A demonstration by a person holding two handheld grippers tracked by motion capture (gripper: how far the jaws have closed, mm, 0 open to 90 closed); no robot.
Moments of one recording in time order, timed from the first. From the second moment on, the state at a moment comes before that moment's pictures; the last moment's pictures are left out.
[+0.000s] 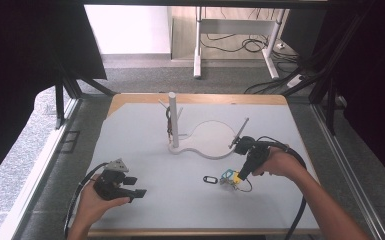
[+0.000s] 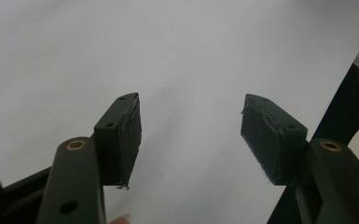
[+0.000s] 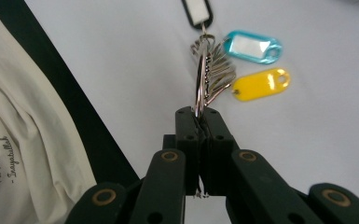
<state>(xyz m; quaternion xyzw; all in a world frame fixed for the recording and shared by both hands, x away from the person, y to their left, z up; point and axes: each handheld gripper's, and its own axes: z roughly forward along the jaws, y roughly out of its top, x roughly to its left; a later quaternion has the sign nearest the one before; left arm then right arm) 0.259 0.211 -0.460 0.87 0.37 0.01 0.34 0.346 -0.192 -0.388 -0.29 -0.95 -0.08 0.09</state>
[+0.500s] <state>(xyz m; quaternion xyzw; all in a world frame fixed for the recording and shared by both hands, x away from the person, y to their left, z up) 0.256 0.210 -0.458 0.86 0.37 0.01 0.35 0.359 -0.188 -0.334 -0.30 -0.95 -0.10 0.07</state>
